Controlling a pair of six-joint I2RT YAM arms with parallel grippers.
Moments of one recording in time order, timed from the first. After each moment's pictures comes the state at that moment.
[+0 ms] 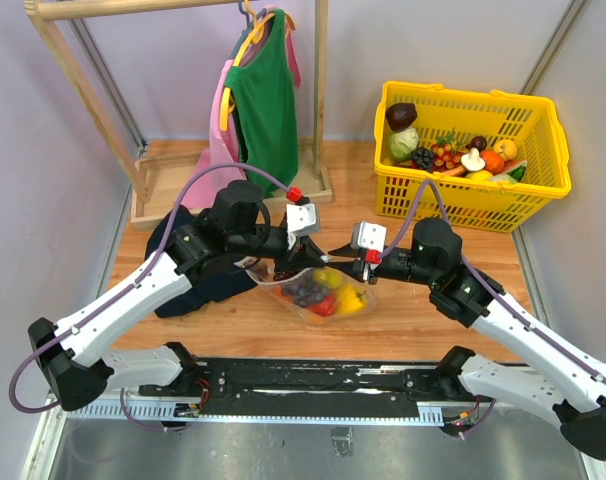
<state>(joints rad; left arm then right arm) -0.80 1.16 1.19 -0.45 0.63 0.23 0.79 0.87 0.84 -0.14 -0.52 -0.40</state>
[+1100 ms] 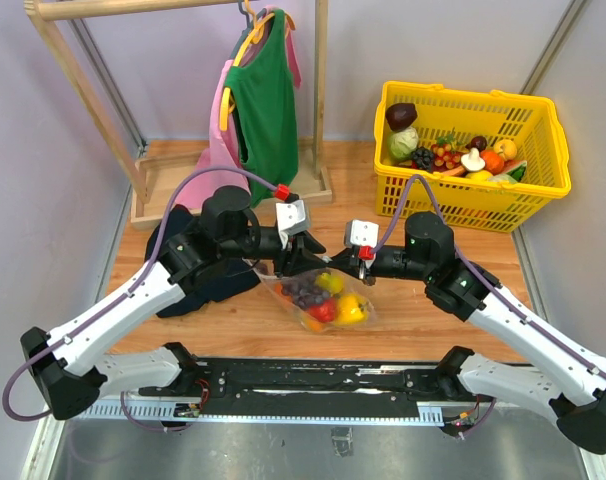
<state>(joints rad) -0.80 1.10 1.11 -0.30 0.61 0.14 0.79 0.92 0.90 -0.22 -0.56 -0.40</state>
